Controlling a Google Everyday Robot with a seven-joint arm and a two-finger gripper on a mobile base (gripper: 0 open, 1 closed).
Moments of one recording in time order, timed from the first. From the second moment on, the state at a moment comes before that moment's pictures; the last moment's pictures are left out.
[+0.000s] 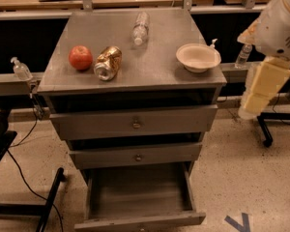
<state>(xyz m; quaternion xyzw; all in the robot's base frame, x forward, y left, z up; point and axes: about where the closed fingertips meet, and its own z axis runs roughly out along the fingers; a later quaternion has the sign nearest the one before) 0.463 -0.204 0.981 -0.61 0.77 -0.04 0.17</state>
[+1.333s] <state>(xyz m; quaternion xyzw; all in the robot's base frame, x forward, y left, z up) 0.605 -0.094 0.965 -0.76 0.60 -0.08 0.22</state>
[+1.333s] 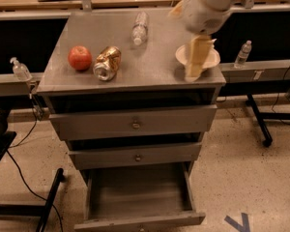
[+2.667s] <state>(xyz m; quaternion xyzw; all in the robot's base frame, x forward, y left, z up) 0.670 0.098 0.894 -0.96 0.16 -0.12 0.18</state>
